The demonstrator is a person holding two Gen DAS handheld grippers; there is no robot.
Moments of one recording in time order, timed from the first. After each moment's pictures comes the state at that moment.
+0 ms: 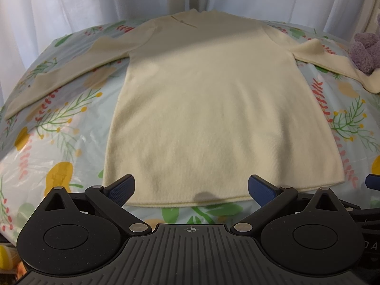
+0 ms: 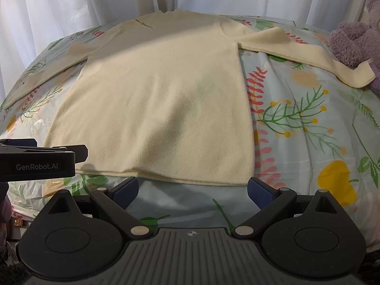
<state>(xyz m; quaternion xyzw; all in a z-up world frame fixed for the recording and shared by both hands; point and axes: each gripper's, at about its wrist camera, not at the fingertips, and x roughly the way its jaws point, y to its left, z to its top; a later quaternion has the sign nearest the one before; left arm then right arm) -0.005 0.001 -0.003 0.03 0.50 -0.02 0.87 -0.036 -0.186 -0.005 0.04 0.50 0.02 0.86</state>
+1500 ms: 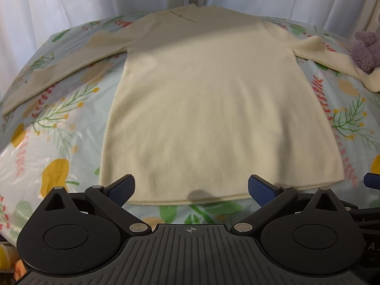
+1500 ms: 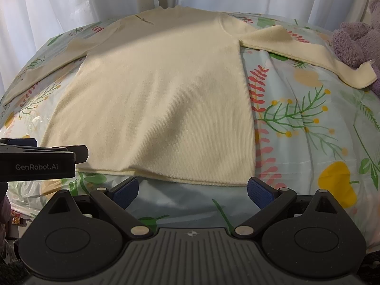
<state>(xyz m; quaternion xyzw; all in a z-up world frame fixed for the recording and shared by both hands) -0.001 0.002 -0.007 0.03 0.51 -0.03 0.86 -0.031 -0.185 -0.009 0.03 0.51 0.02 0.86</state>
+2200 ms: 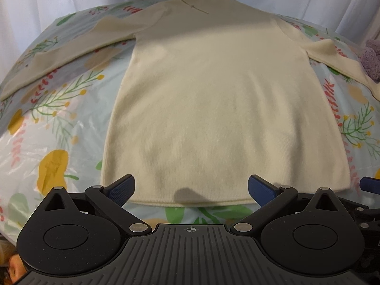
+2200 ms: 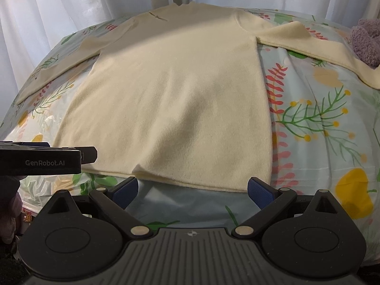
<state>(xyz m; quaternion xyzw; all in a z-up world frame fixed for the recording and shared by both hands) 0.015 0.020 -0.018 -0.01 0.53 -0.01 0.85 -0.015 -0.195 -0.016 0.06 0.52 0.08 0.85</state>
